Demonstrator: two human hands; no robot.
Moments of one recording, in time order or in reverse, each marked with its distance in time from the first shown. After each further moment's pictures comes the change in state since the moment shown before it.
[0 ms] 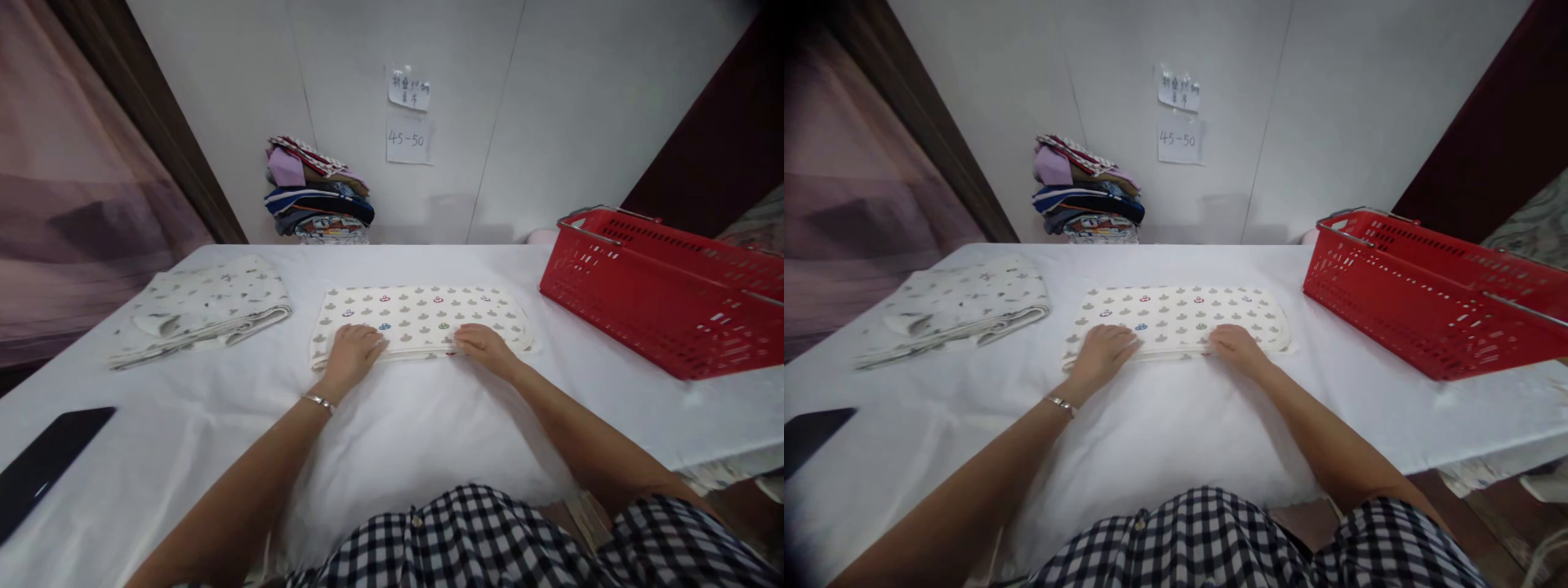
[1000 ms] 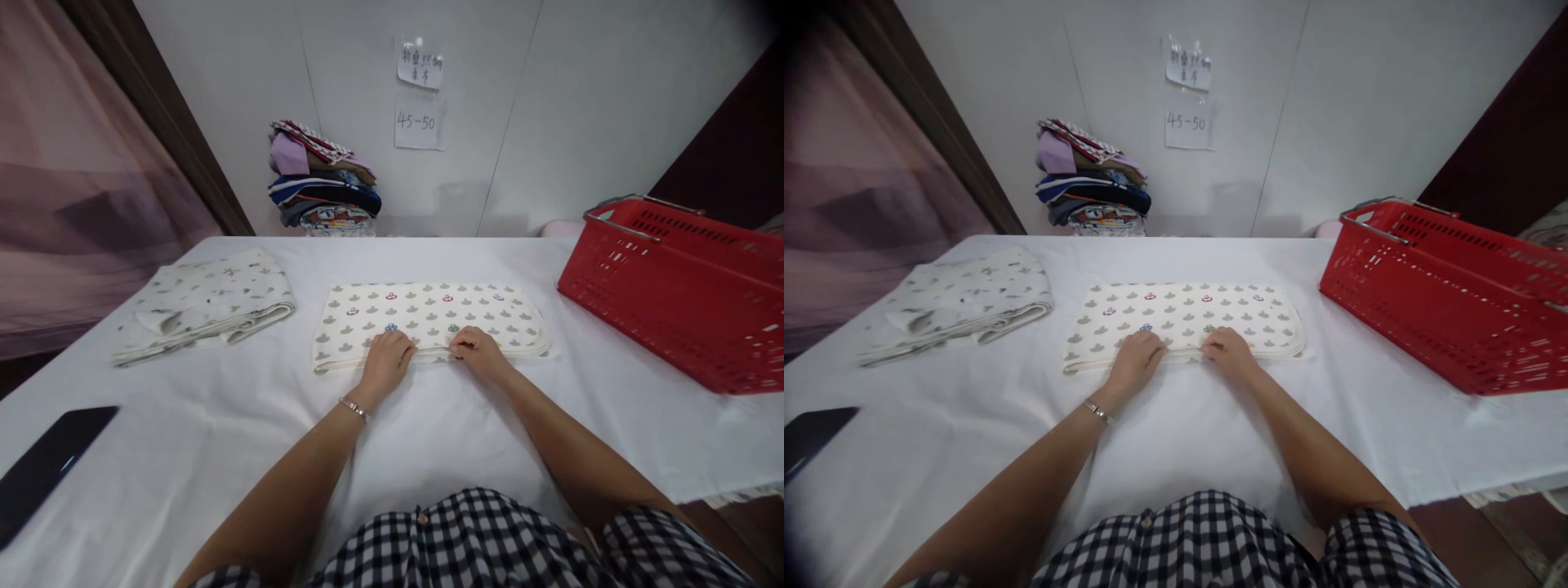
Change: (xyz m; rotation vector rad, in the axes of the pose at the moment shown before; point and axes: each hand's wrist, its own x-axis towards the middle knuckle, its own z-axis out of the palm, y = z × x) left_hand 0.016 0.047 0.026 -0.201 -0.054 -0.042; right_hand 0.019 -0.030 0.027 0.167 0.016 0.260
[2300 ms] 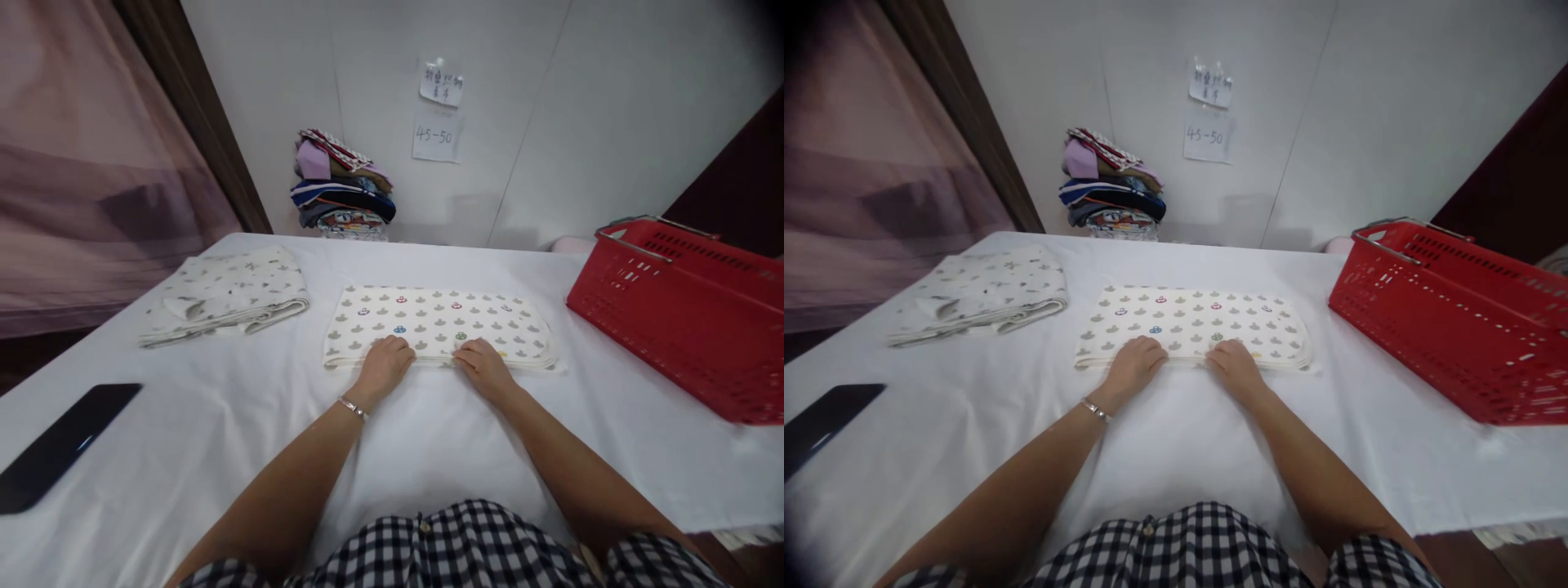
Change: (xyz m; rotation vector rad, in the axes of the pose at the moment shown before) left_hand -0.013 -0.014 -0.003 0.185 -0.015 0.082; right_hand -0.012 0.007 0.006 -0.289 0.006 -0.324
